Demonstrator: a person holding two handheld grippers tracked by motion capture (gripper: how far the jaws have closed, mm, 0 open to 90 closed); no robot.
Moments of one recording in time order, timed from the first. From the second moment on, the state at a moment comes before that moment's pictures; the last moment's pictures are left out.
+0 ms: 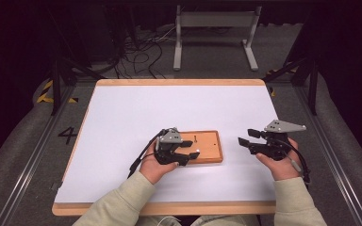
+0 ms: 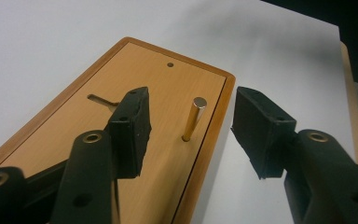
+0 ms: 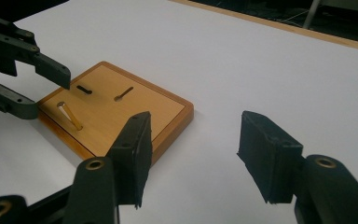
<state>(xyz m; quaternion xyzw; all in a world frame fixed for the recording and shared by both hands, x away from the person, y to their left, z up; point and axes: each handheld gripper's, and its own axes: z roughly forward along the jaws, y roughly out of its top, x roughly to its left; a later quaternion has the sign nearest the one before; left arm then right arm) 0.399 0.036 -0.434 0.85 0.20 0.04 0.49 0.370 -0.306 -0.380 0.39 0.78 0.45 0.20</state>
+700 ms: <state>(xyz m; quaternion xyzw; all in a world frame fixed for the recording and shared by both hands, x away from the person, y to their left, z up) 0.404 0.015 -0.450 0.87 0.15 0.07 0.46 0.367 -0.308 -0.384 0.39 0.78 0.45 0.19</state>
